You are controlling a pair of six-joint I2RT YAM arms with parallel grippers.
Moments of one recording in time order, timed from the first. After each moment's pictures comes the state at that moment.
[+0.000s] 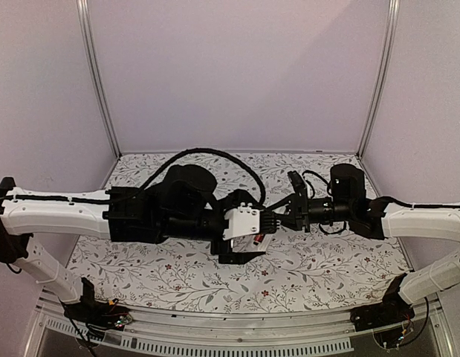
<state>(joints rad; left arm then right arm) -1.28 1.47 1.18 -0.20 -0.02 0.61 0.75 1.29 0.68 0.30 -0.64 1.08</state>
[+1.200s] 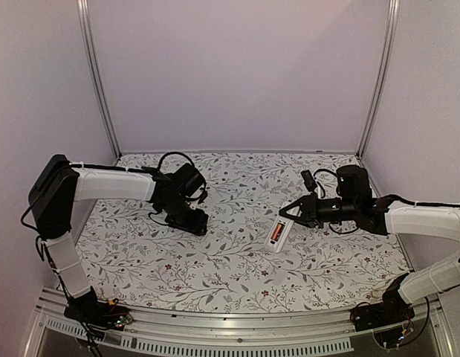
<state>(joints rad) -0.74 1.82 1.19 -0.61 -0.02 -0.35 0.60 1.28 0.65 0.16 -0.61 0.76</state>
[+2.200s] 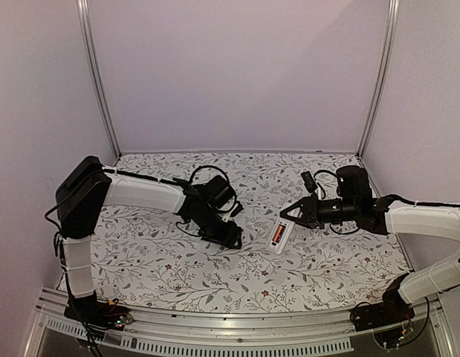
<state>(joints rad) -0.89 1.99 1.30 -0.48 0.20 -0.42 0.59 1.28 0.65 0.13 -0.62 0.74</state>
